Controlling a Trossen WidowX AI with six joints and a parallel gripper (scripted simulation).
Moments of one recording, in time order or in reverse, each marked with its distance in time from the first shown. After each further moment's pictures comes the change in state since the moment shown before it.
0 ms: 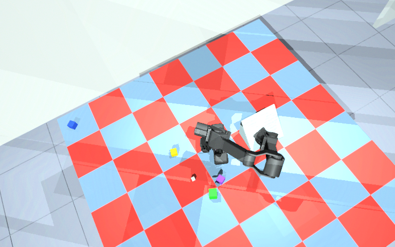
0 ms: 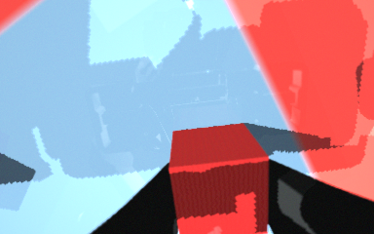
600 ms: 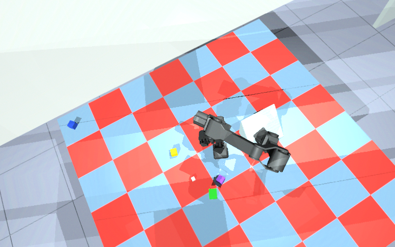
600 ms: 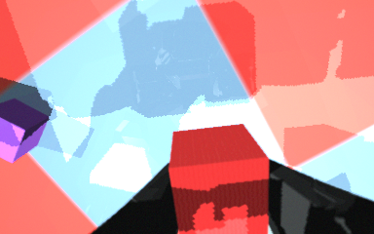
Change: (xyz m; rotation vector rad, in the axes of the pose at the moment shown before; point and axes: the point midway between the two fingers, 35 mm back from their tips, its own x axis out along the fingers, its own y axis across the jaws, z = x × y) arm -0.074 -0.002 0.001 0.010 0.003 0.008
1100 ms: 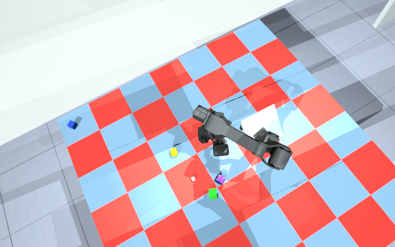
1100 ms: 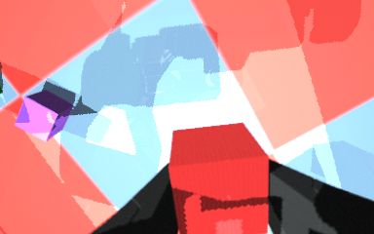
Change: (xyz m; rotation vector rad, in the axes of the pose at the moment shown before) arm -0.042 0.002 0.001 -0.005 -0.009 -0.006
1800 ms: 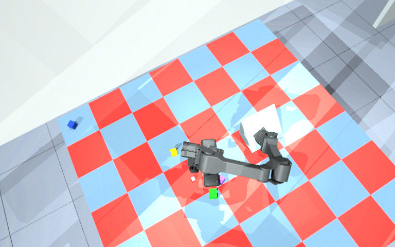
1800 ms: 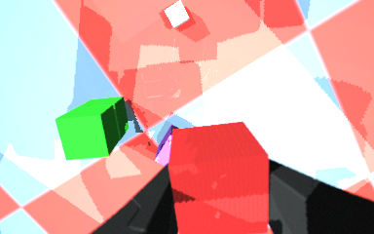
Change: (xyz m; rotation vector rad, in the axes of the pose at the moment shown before) arm -0.006 0.120 0.048 0.009 -0.021 -0.006
